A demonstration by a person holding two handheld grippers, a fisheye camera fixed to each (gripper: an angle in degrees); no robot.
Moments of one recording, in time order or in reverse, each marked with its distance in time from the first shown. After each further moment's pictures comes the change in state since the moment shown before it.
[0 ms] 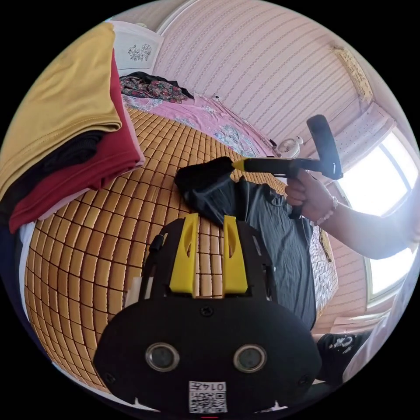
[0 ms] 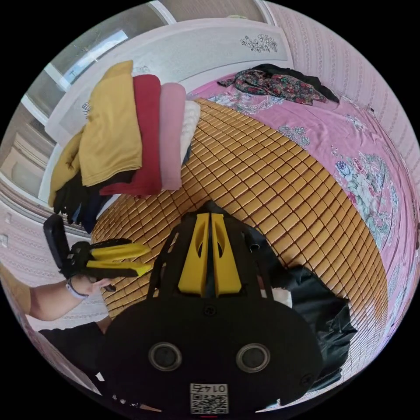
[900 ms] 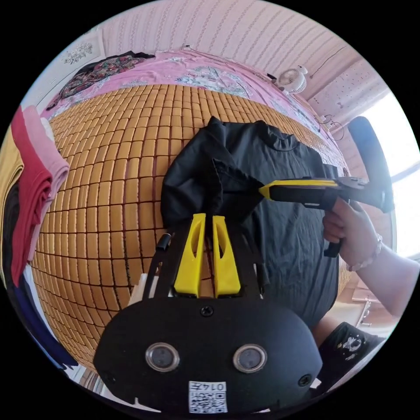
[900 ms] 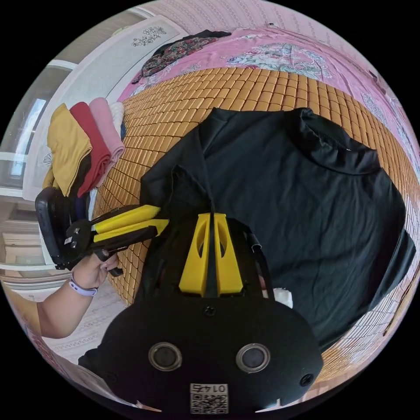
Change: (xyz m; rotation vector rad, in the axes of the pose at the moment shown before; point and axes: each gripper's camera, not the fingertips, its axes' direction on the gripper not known) left arm 0.097 -0.025 0.143 -0.333 -0.164 0.178; right arm 0.051 0.111 -0.004 -0.086 0.065 0.517
